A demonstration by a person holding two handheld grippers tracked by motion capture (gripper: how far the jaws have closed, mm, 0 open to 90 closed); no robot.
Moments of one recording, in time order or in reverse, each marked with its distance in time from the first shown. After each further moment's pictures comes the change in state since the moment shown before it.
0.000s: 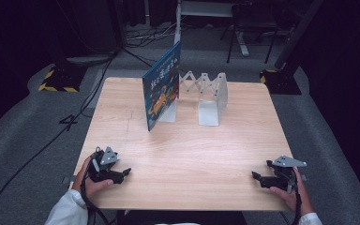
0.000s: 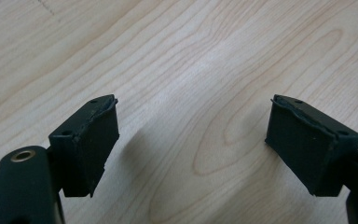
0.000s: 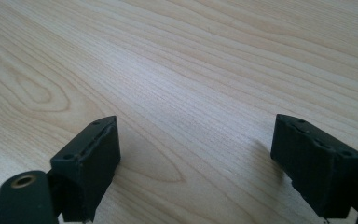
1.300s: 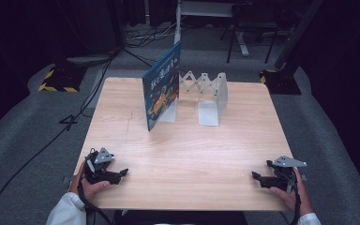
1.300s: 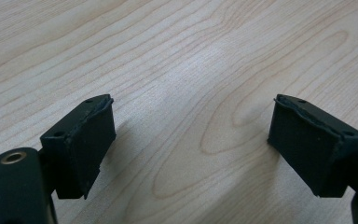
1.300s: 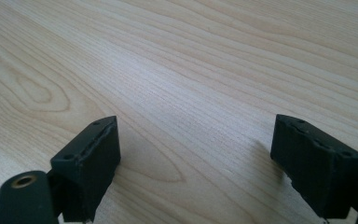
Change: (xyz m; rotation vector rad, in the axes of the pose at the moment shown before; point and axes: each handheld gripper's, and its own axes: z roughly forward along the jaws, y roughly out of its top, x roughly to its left) left arm 0.006 -0.009 -0.002 -0.006 -0.031 -0.097; right arm 0.000 0.000 0.000 -0.001 -0.001 0.001
